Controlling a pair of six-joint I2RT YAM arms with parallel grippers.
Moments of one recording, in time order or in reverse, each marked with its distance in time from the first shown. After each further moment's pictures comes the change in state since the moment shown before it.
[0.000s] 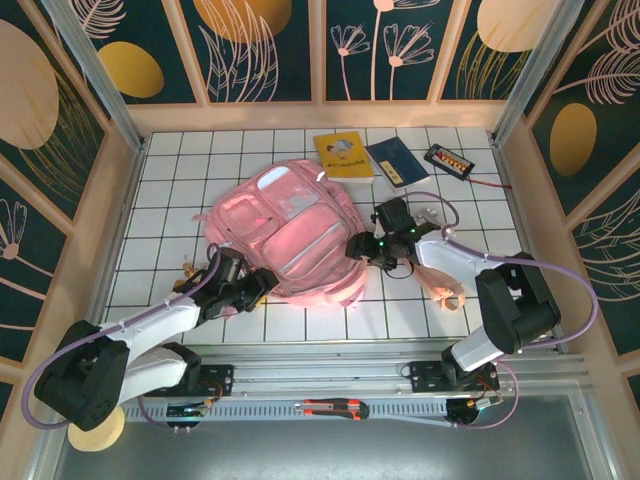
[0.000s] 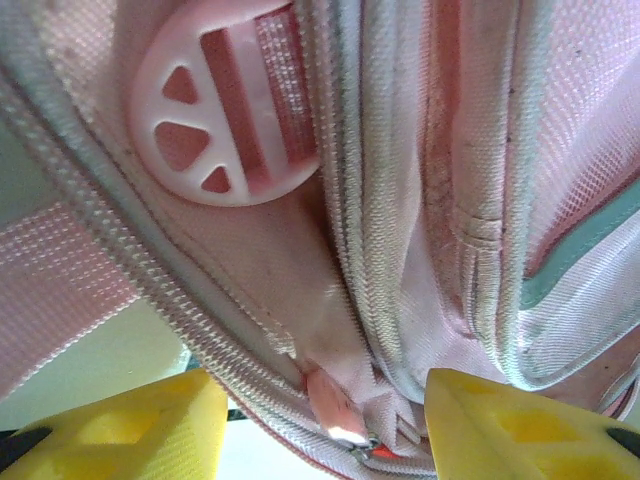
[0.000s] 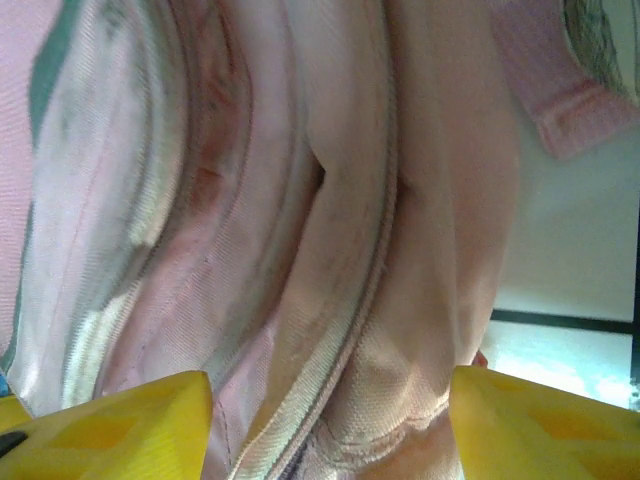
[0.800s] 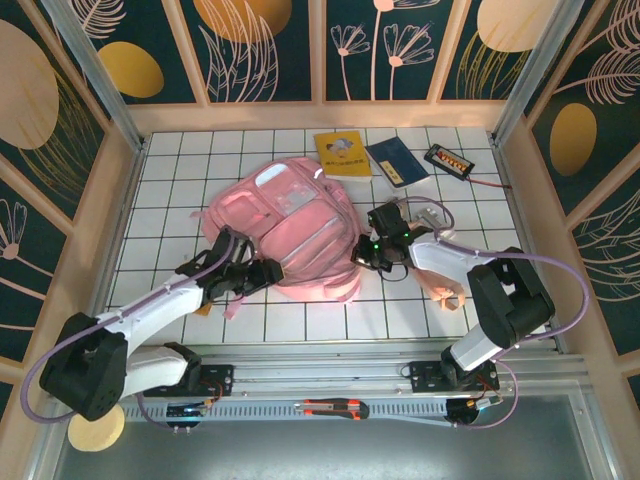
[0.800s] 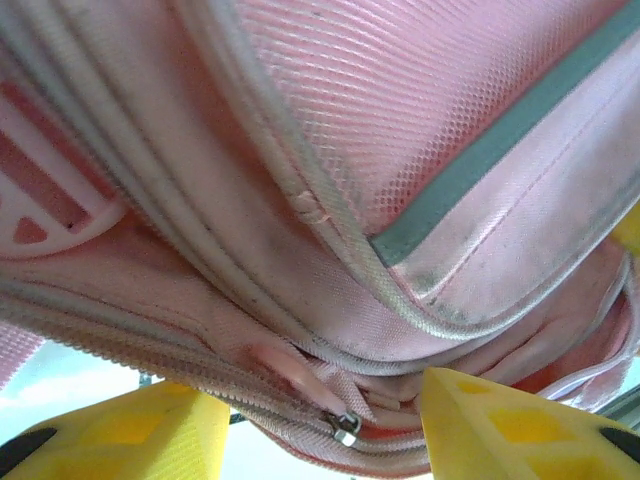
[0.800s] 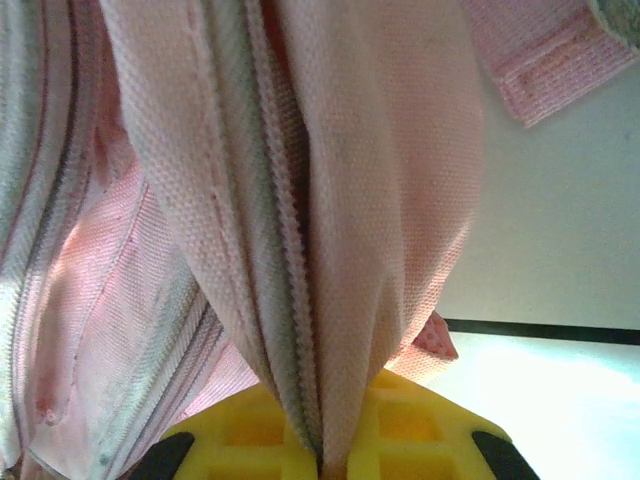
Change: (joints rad) left arm 0.002 0.069 0.214 -0.224 0.010 0.367; right arm 0.035 0.039 -0.010 0.068 0.037 0.084
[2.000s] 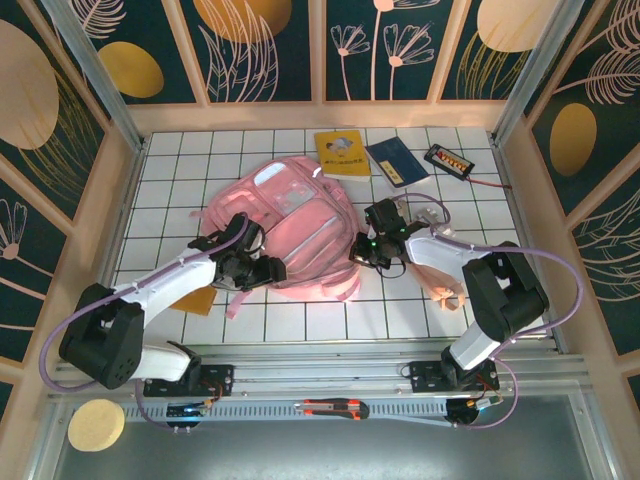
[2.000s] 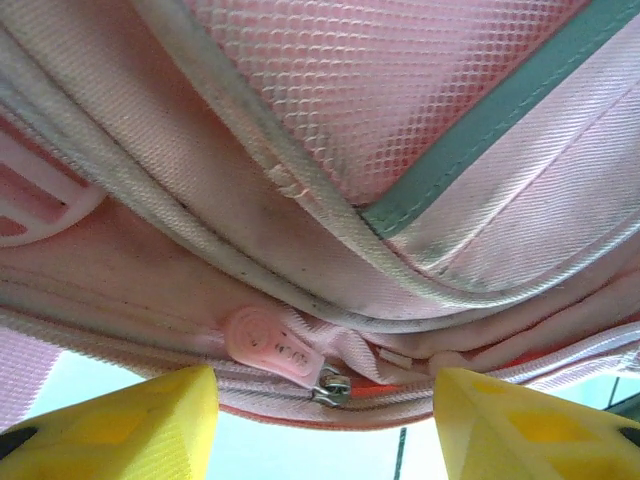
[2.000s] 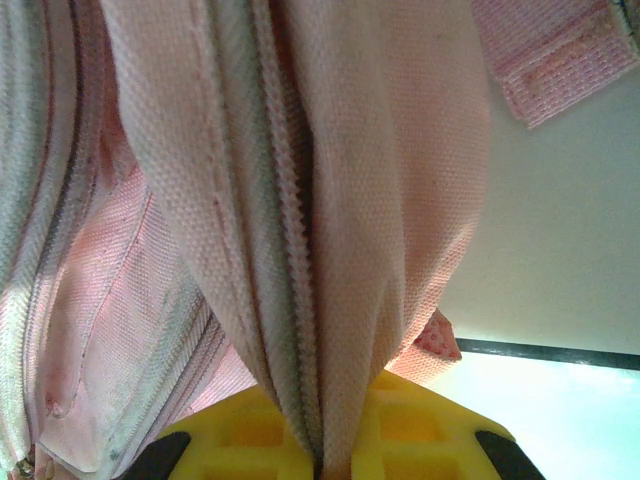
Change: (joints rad) left arm 0.003 0.167 0.198 -0.268 -0.001 0.122; right arm 0.000 0.045 0.041 -0.031 0.001 -0.026
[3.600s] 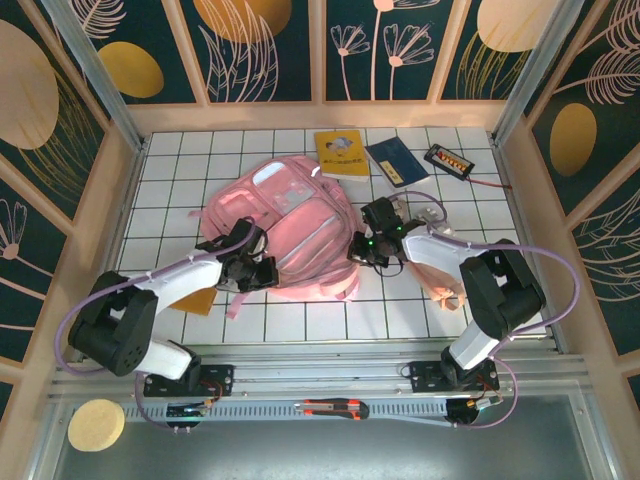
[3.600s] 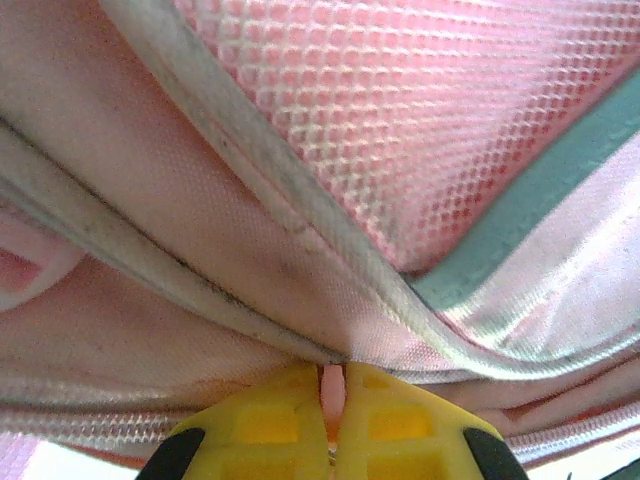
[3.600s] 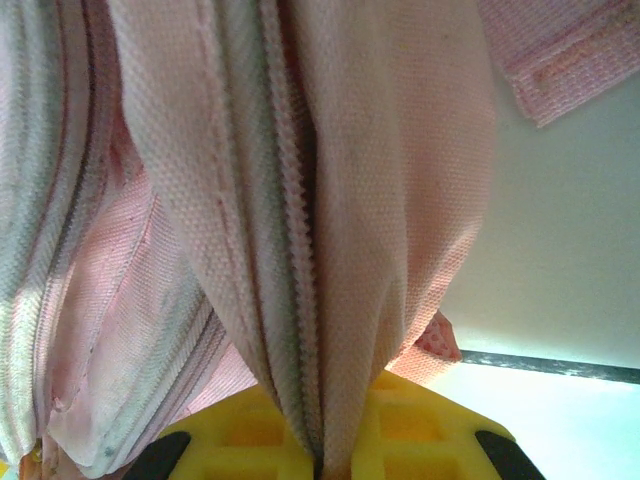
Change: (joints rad) left arm 0.003 0.056 -0.050 0.120 -0.026 0.008; right arm 0.013 0.020 0.040 -0.026 0.022 -0.018
